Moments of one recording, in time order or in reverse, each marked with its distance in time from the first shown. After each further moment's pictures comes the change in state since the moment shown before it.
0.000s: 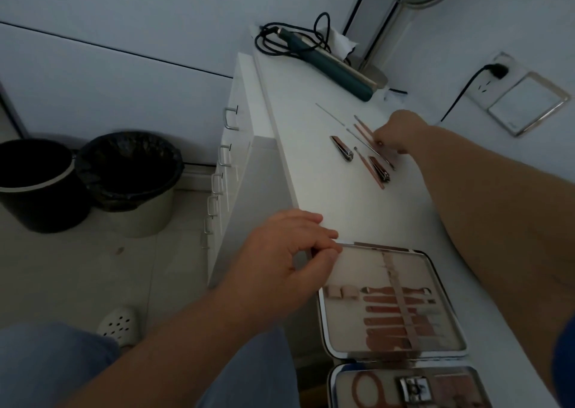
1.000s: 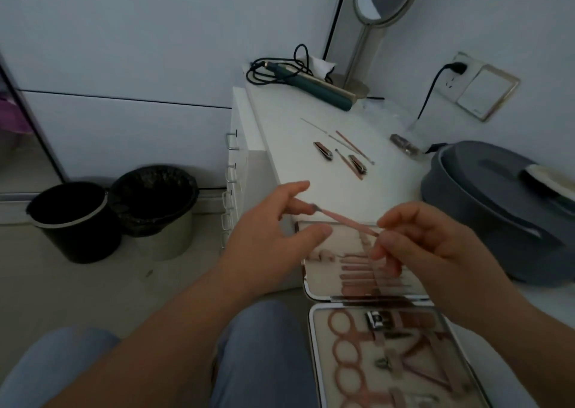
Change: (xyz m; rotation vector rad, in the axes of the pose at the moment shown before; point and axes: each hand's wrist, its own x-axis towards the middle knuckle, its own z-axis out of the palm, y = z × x) left_hand -0.011 0.041 -0.005 0.004 0.048 -0.204; right_hand -0.284 0.048 -0.004 1.007 -0.049 -0.470
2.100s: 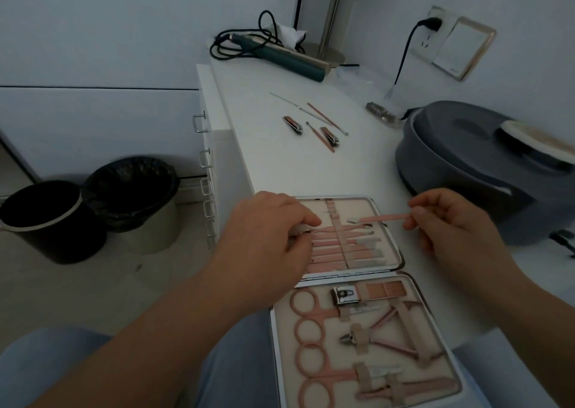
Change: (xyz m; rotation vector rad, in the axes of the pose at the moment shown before) left_hand -0.010 0.018 0.026 0.482 -0.158 0.248; right_hand -0.007 0.084 -0.044 -0.148 0.374 0.247
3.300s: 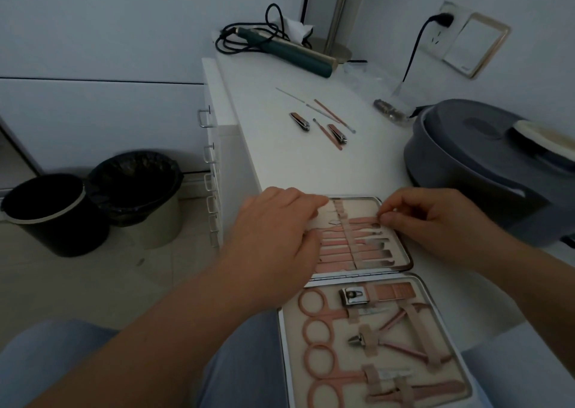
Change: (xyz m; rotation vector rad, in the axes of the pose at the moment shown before) left_hand 0.000 -0.002 0.001 0.082 -0.106 0.005; right_hand 0.023 -0.017 0.002 -0.256 -0.419 -0.227
